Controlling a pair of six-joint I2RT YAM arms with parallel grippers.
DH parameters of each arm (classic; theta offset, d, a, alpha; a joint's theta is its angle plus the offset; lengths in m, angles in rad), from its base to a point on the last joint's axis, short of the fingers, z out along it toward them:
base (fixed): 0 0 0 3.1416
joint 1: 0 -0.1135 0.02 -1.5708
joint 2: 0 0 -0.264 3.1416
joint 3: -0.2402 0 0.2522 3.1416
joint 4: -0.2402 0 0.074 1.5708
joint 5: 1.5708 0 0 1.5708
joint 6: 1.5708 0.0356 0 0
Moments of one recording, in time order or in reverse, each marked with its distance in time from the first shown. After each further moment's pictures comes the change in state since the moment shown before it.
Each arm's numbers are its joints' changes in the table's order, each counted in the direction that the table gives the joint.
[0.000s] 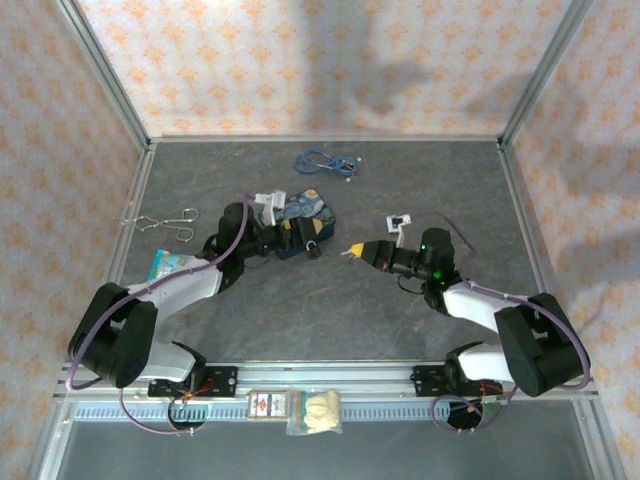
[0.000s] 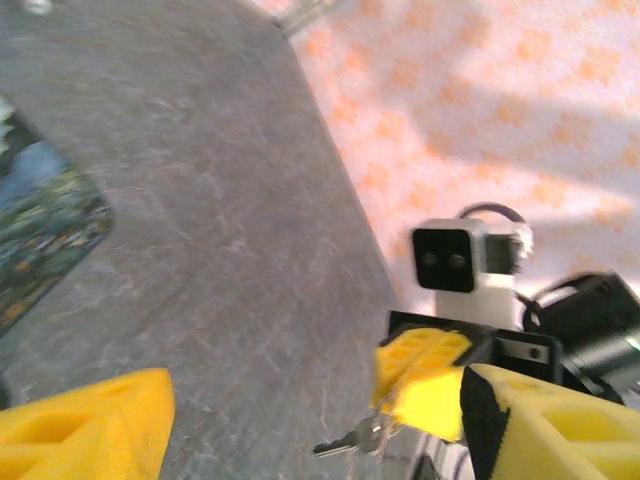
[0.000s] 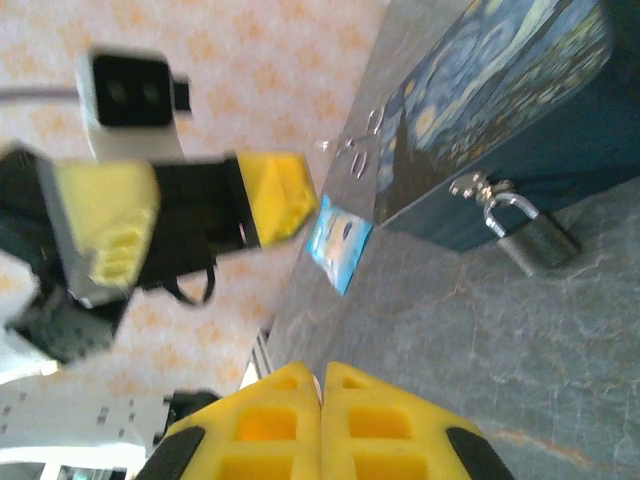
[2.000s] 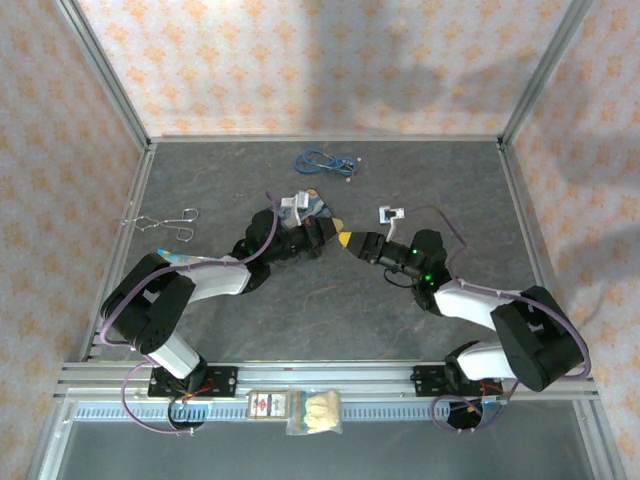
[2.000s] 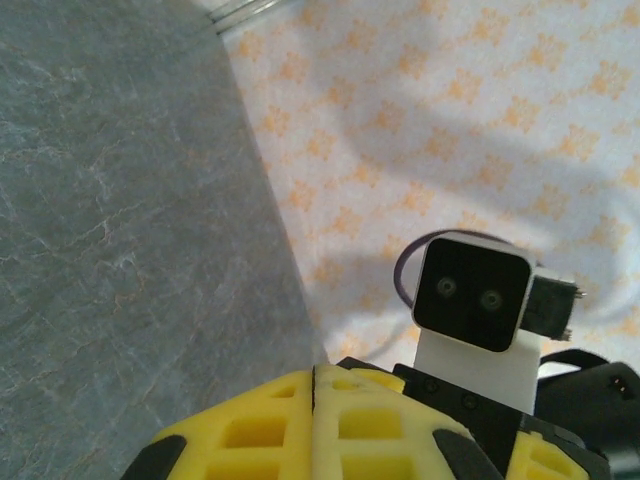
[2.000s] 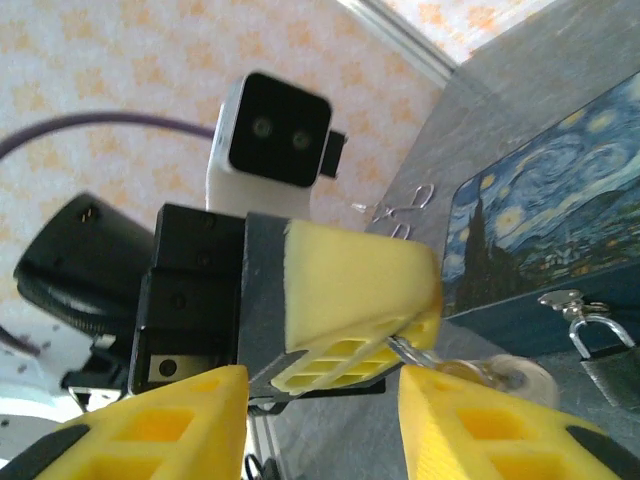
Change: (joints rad) left arm 0.150 -0.230 -0.094 0.293 -0.061 -0.230; right arm -0.120 -0.039 -0.051 0.167 0.132 -0.041
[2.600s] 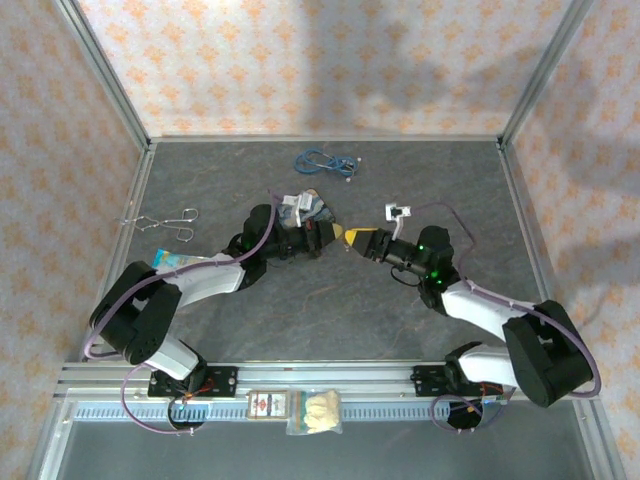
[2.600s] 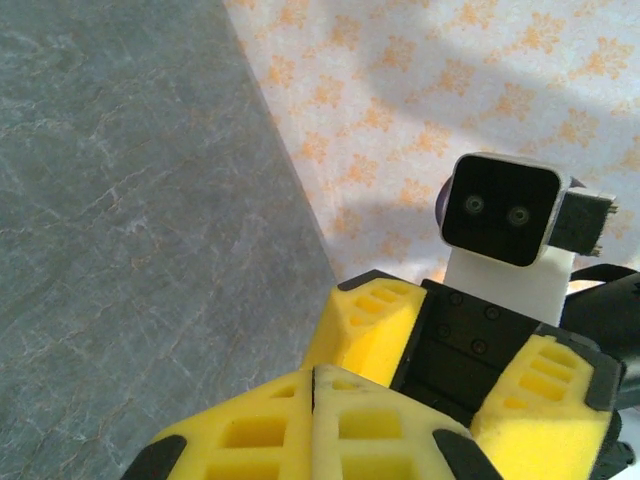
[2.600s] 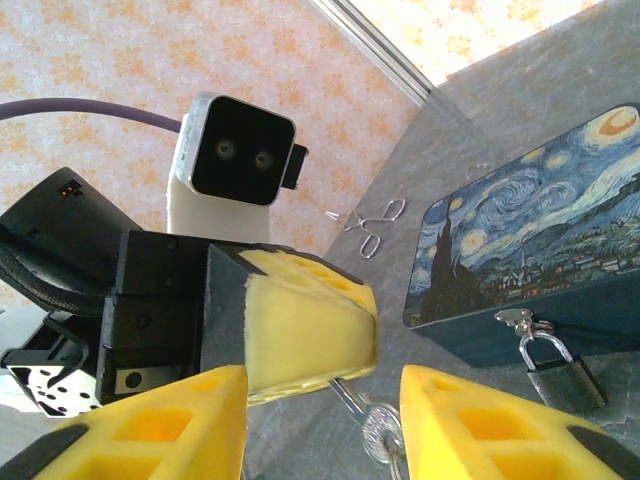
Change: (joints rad) left arm -0.019 0.079 -0.028 -0.187 0.094 0.148; right arm 0.046 0.094 -0.008 -0.140 0.008 -0.118
